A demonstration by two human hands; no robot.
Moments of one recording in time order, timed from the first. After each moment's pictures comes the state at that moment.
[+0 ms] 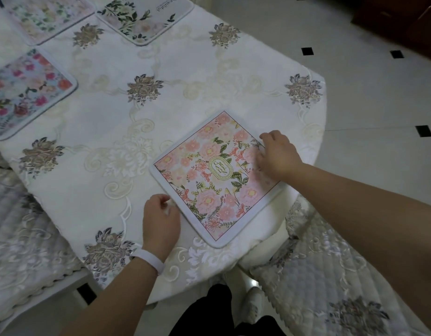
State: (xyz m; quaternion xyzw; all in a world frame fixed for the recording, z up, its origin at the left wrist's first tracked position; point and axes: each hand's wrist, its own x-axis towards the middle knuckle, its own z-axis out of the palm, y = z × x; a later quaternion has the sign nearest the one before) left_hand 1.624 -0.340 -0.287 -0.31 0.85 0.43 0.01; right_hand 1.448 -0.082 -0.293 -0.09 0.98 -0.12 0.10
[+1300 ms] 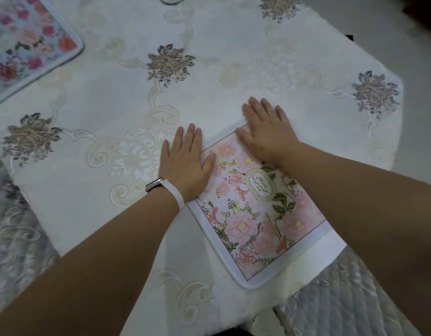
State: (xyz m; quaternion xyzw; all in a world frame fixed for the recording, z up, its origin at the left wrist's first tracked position) left_hand 1.474 -0.406 -0.348 -0.07 0.99 0.11 0.11; right_hand 1.353 -0.207 -0.342 -0.25 0.96 -0.04 0.14
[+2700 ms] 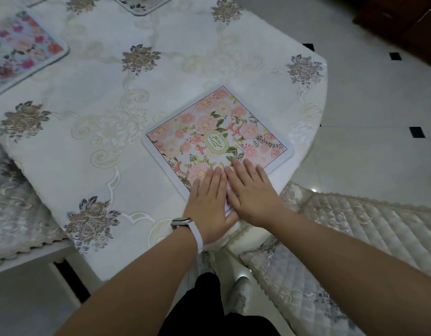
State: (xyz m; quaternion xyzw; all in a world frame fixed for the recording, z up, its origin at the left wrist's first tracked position) left_hand 1.645 -0.251 -0.341 0.08 0.98 0.09 0.14; right_hand 1.596 -0.100 -0.338 -0.26 0.95 -0.05 0.14
